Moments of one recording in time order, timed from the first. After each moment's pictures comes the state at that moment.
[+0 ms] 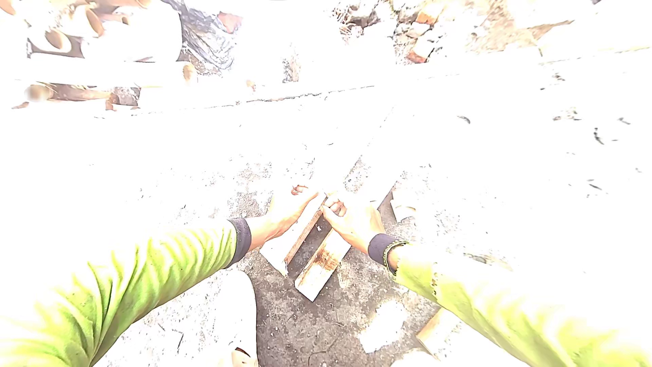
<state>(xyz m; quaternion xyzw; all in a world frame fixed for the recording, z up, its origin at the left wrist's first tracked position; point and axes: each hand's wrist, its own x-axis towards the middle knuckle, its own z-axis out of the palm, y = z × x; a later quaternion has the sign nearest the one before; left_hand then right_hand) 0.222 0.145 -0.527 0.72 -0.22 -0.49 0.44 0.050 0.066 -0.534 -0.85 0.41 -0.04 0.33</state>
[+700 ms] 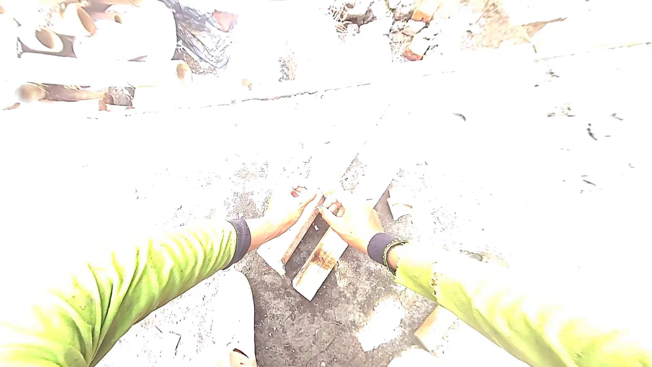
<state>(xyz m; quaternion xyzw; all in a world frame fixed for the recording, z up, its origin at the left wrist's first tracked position) 0.220 0.143 -0.536 0.74 -0.29 -0.45 0.41 0.047 0.061 -0.539 -0.84 0.41 -0.02 0.34</state>
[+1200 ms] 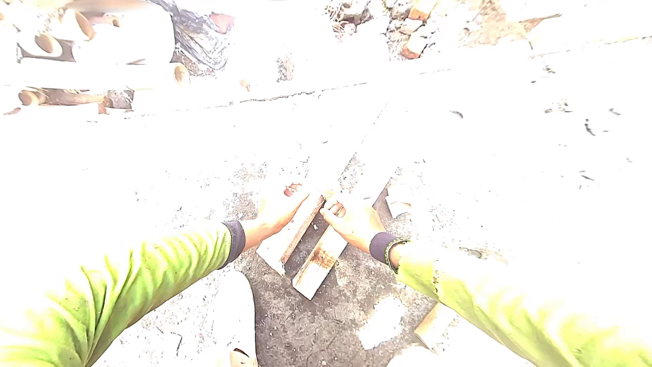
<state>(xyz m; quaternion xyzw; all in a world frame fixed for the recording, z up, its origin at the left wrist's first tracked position) 0.230 0.154 -0.536 0.76 -0.36 -0.37 0.39 0.029 0.061 -0.557 -0.86 0.38 -0.03 0.34</state>
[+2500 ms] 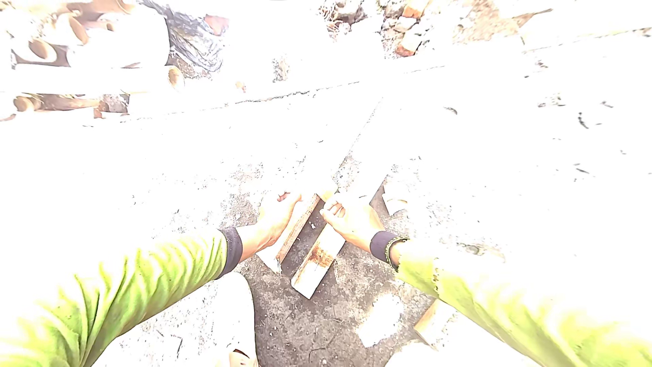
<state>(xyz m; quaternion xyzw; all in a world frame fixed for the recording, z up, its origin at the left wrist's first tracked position) 0.213 0.159 -0.534 0.75 -0.18 -0.46 0.44 0.031 0.057 -0.543 -0.84 0.40 0.02 0.37</state>
